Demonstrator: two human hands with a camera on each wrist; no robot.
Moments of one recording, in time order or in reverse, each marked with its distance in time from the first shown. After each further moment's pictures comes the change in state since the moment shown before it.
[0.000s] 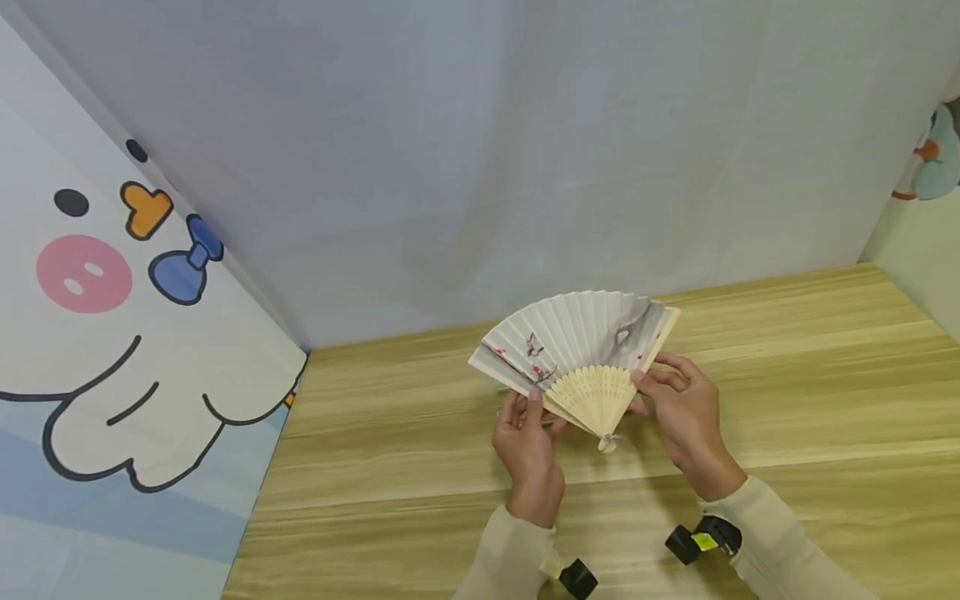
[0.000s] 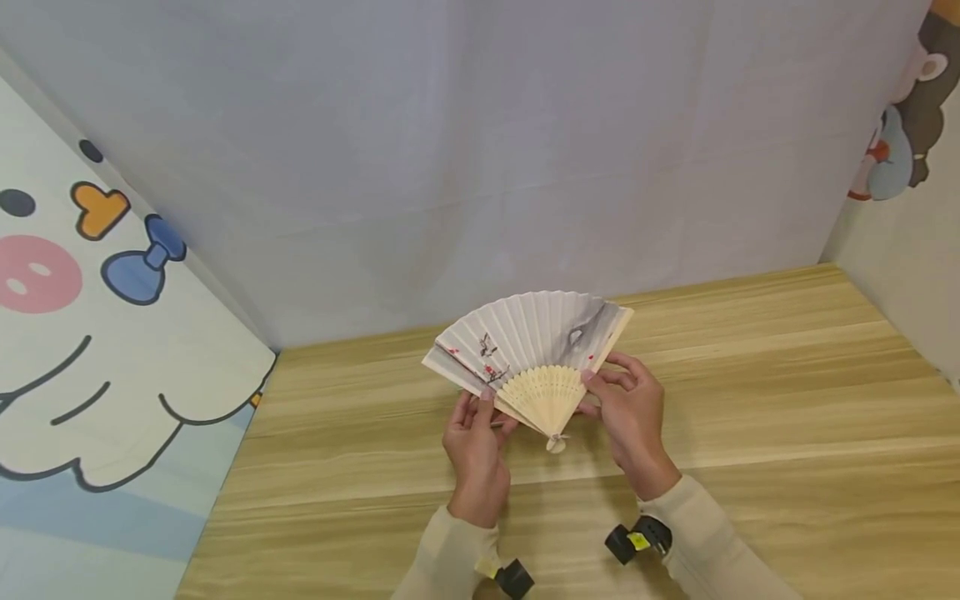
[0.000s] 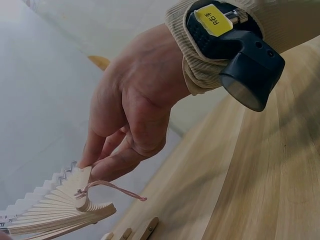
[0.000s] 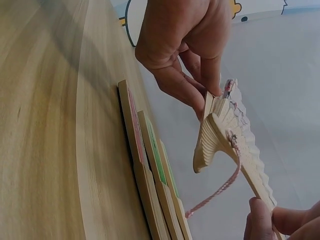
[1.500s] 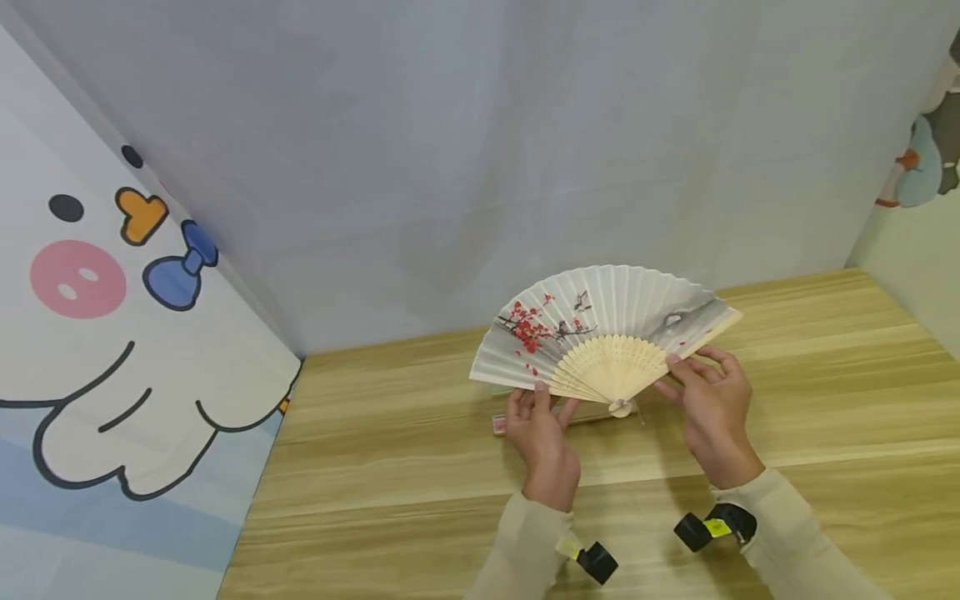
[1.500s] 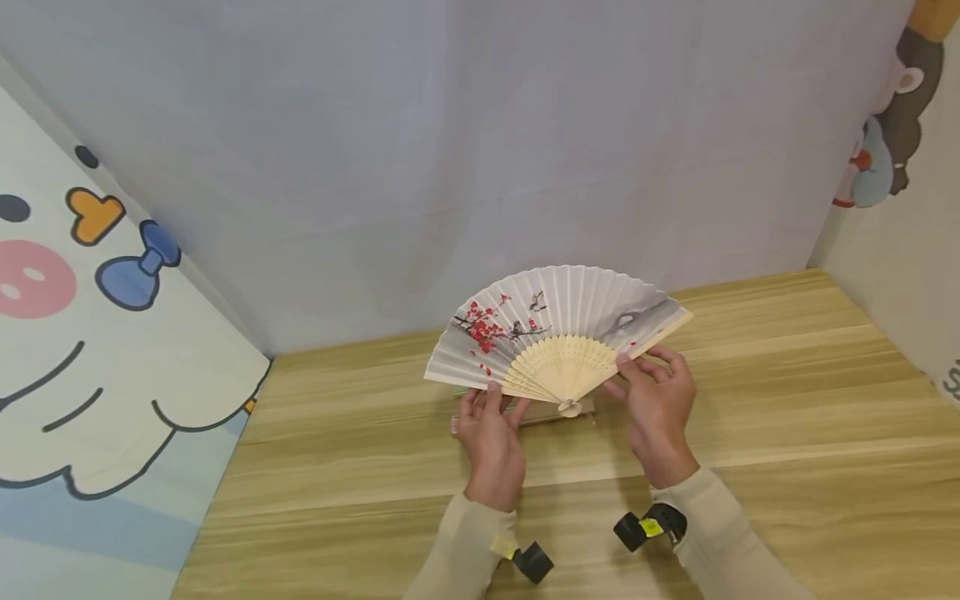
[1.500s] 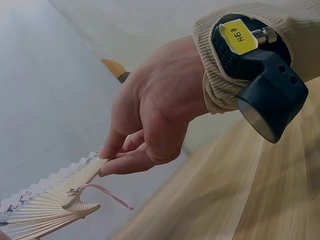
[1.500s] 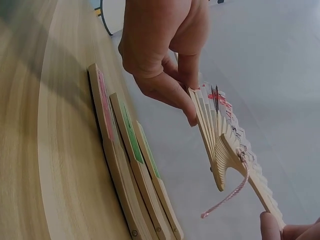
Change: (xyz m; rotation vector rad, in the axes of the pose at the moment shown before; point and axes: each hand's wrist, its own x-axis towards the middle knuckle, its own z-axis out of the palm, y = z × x) left_hand 0.002 -0.008 0.032 -0.200 0.050 -0.019; right_hand 0.010 -0.018 -0.018 0.253 0.240 -0.030
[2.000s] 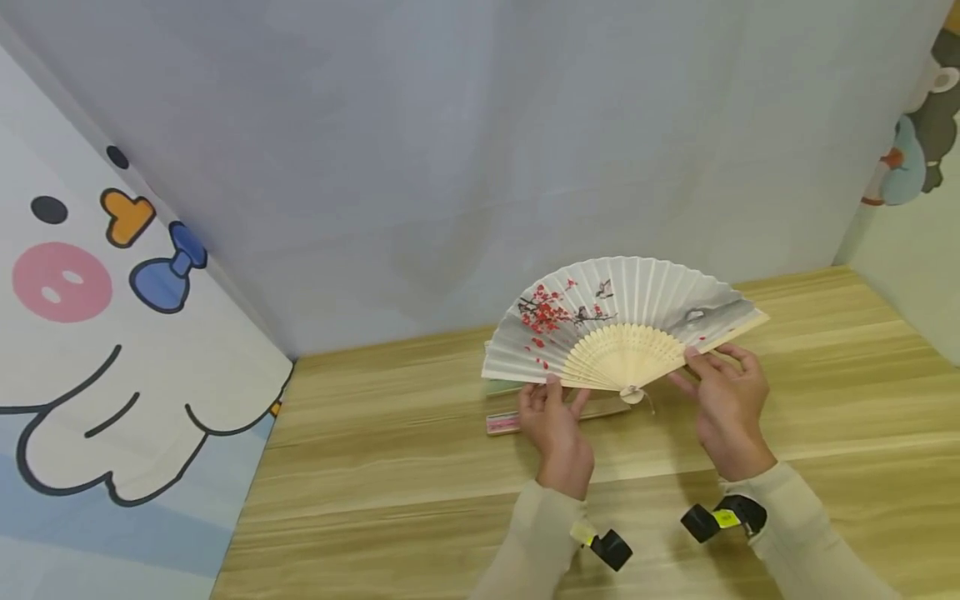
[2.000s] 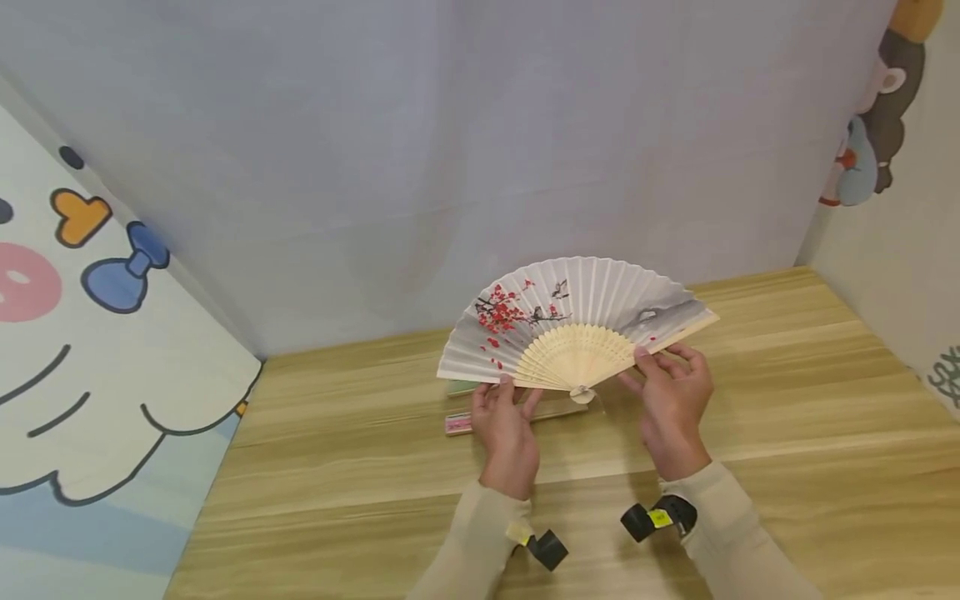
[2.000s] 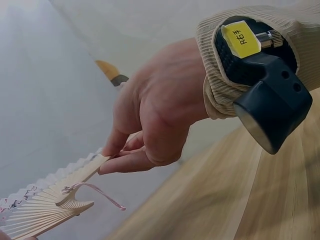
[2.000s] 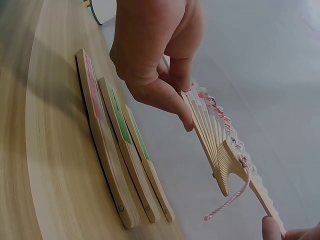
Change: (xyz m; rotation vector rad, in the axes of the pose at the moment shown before) left_hand -0.006 -0.015 0.021 -0.028 0.019 -0.048; right_hand 0.009 -0.014 -0.015 0.097 0.063 -0.002
